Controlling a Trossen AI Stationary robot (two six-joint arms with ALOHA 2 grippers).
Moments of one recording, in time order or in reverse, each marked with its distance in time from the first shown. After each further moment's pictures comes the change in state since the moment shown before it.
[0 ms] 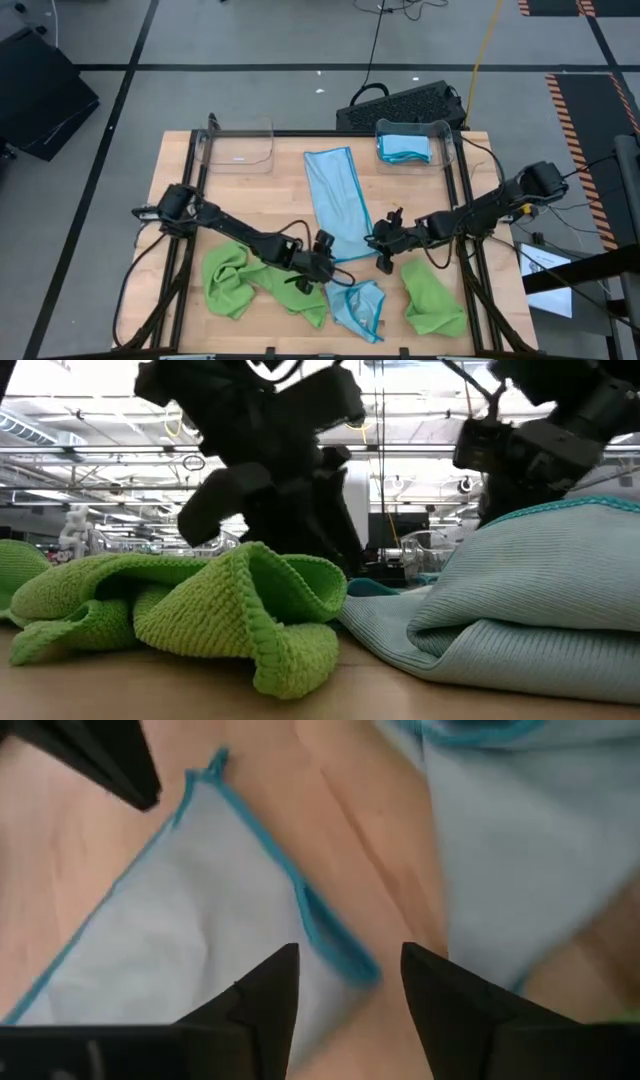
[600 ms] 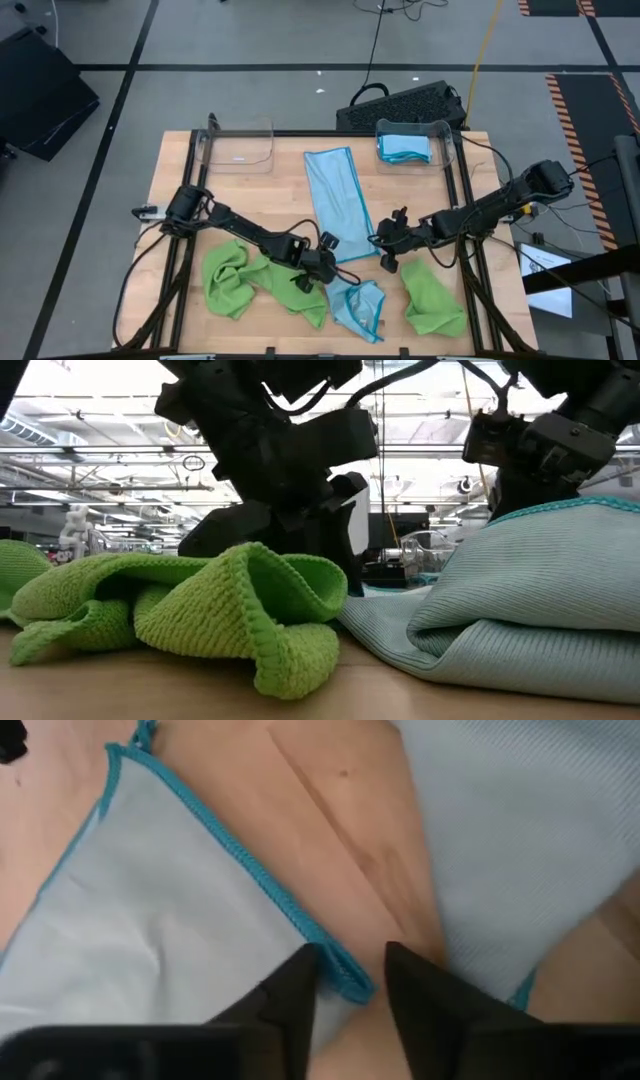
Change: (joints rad) left arm 0.045 0.090 0.056 -0.065 0.063 0.077; right arm 0.013 -0.064 0.001 -0.104 0.025 0.015
